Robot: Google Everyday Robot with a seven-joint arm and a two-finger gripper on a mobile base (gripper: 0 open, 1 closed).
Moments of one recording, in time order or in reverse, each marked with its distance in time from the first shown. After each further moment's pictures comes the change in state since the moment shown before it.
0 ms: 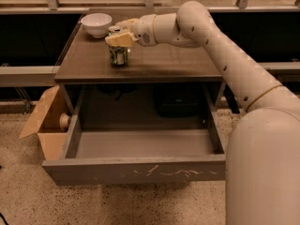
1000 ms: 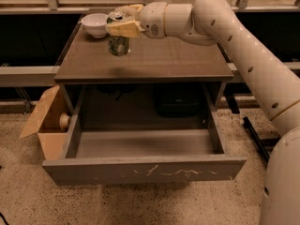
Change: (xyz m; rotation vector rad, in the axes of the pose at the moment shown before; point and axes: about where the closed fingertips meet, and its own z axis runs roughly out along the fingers) arm -0.061 0.035 -0.049 -0.006 -0.134 -0.069
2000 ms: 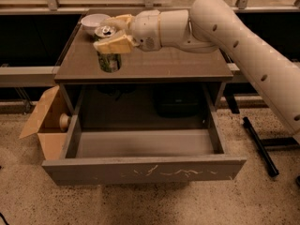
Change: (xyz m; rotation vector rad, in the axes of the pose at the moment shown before) arm -0.014 0.086 0.000 -0.138 0.019 -0.092
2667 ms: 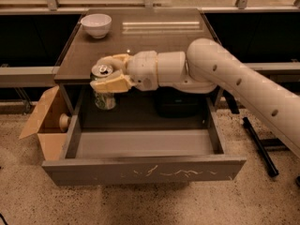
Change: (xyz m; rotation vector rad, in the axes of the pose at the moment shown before) arm 0.045 0.087 0.006 -0.053 -0.021 0.104
